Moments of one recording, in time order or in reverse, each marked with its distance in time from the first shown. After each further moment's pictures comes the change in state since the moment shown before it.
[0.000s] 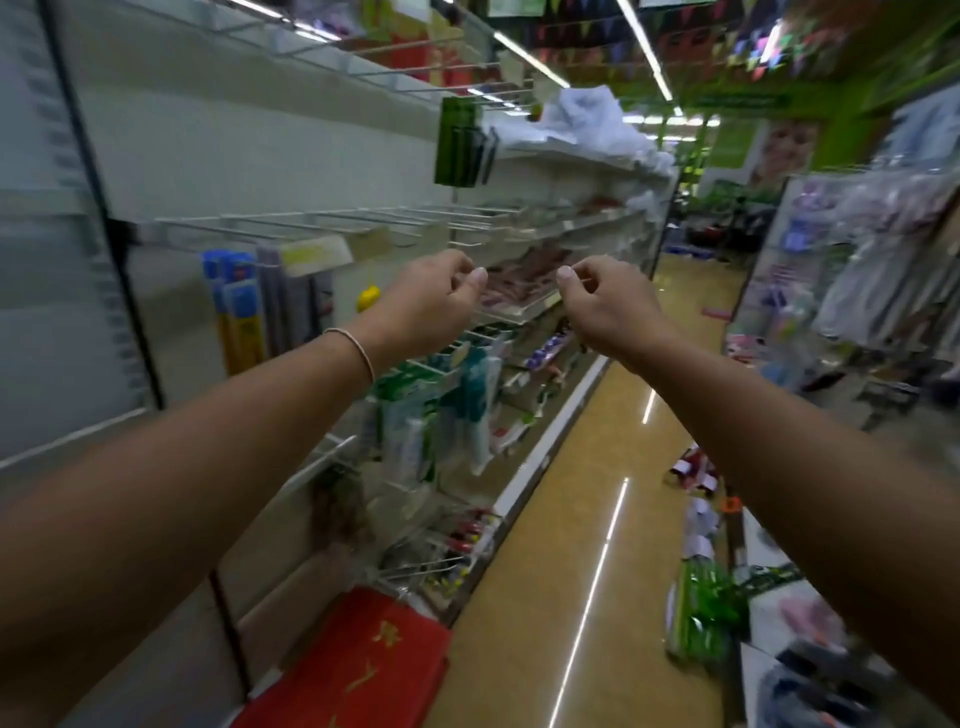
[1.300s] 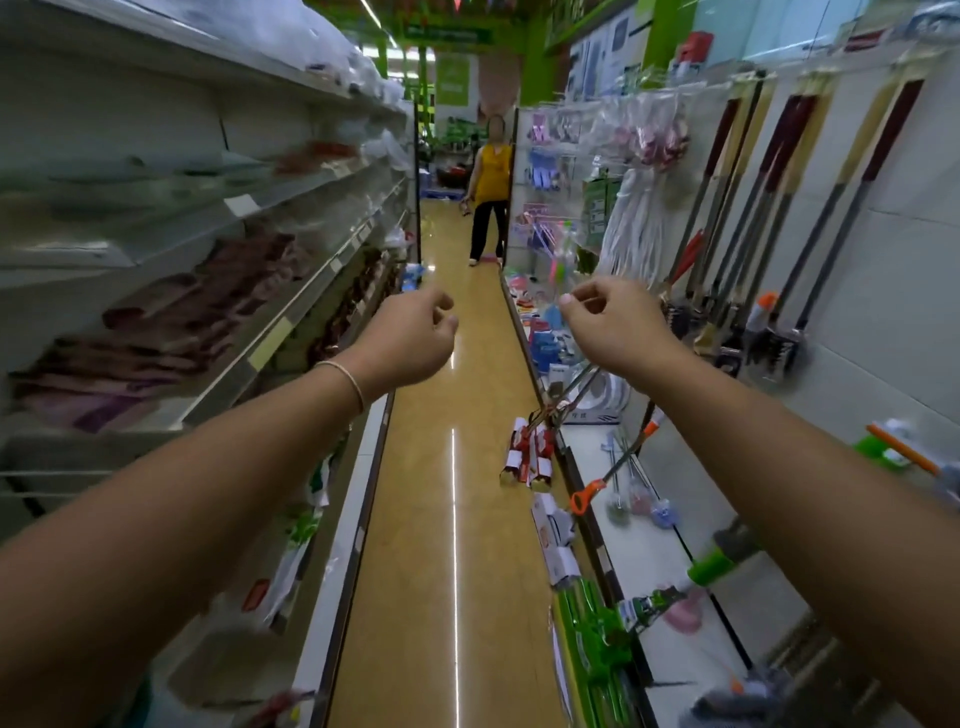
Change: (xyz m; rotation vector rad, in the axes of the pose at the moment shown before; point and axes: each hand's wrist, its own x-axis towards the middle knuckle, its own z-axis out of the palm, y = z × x) left_hand 0.521 0.014 0.531 -0.241 -0.369 0.288; right_hand 0.367 0.519 -0.003 -0.163 0.253 0.502
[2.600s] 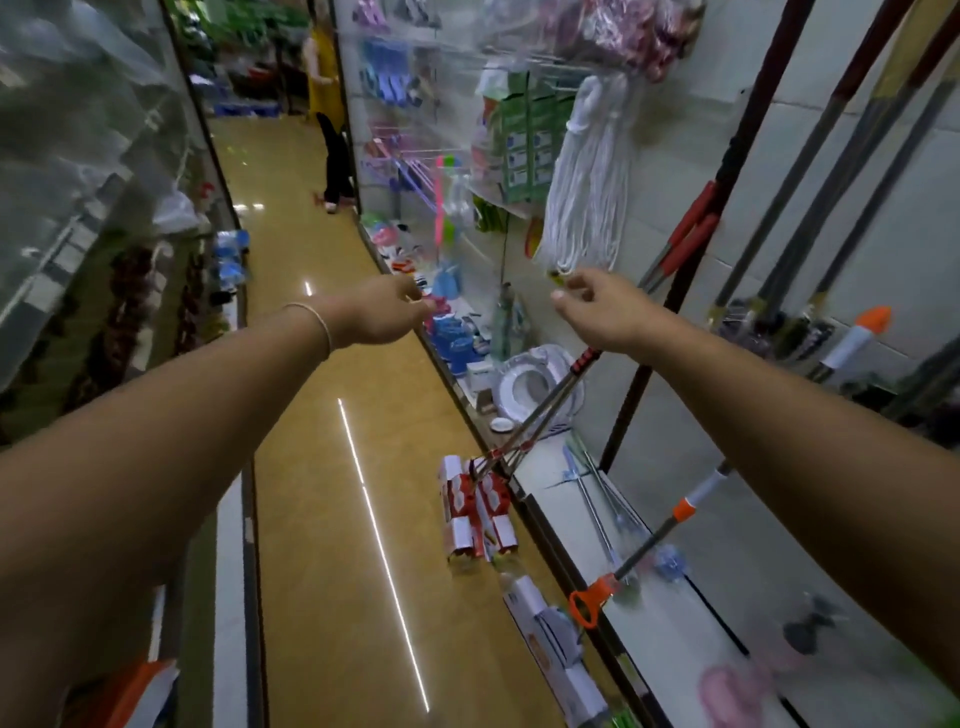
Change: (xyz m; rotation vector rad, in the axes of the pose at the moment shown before) left_hand 0.684 -0.221 0.291 0.023 -0.598 0.114; right_hand 0.602 0.280 0.206 -0.229 -0.088 0.445
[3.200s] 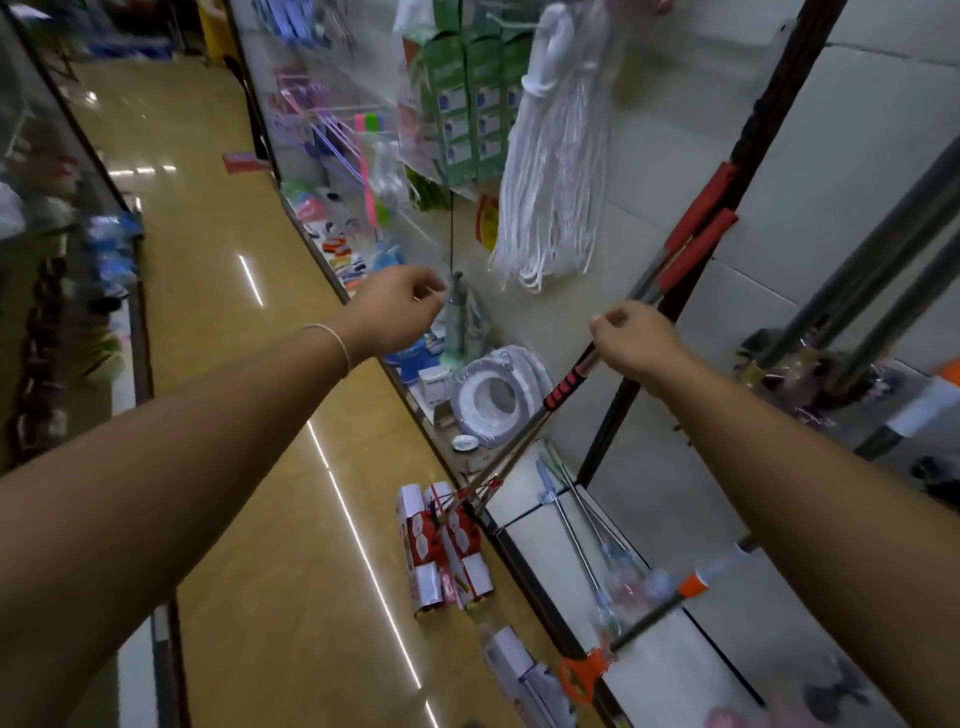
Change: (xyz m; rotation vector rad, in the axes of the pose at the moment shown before) left_hand 0.307 0.011 0.064 -0.142 0.070 0.195; right_hand 0.241 0.143 0.013 0.049 0.177 0.363
